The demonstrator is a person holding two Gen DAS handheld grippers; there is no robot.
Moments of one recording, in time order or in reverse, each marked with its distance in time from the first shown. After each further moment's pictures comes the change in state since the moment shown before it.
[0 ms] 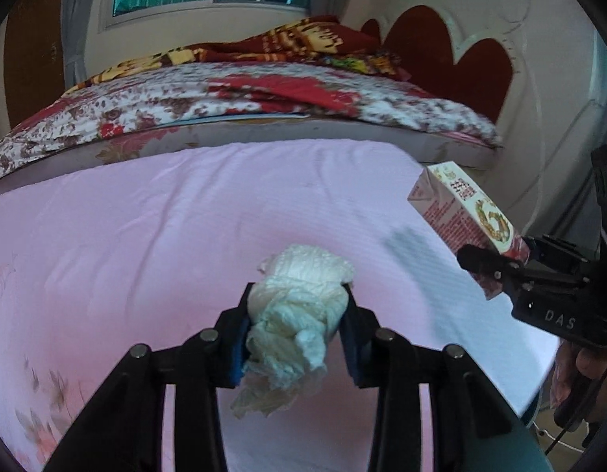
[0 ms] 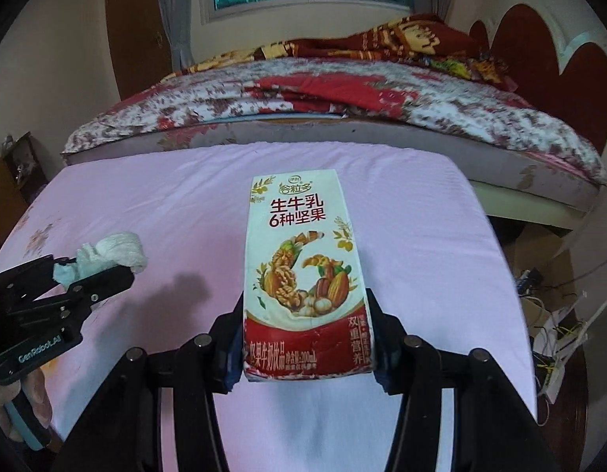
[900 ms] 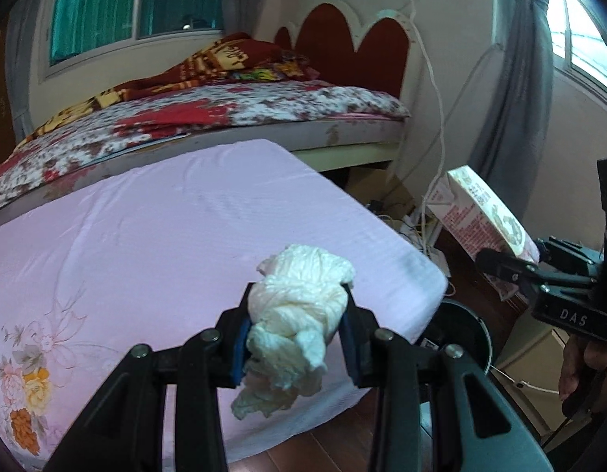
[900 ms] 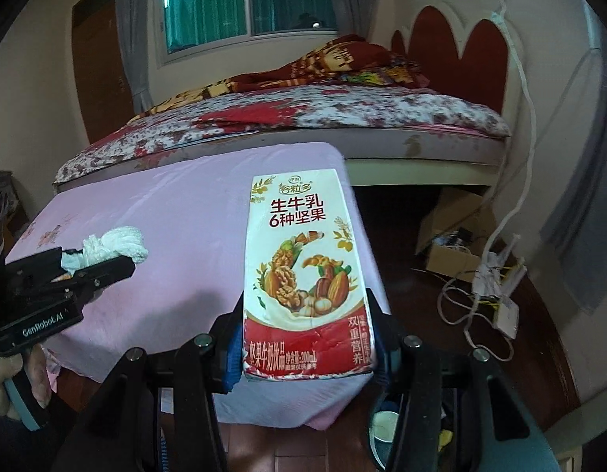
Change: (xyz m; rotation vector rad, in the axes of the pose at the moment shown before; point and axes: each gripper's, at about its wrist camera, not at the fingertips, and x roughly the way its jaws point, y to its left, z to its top) left arm -0.071 -0.155 -0.067 0.198 -0.044 -0.135; right arm -0.202 -0.100 -0.159 0.153 -0.101 -0.142
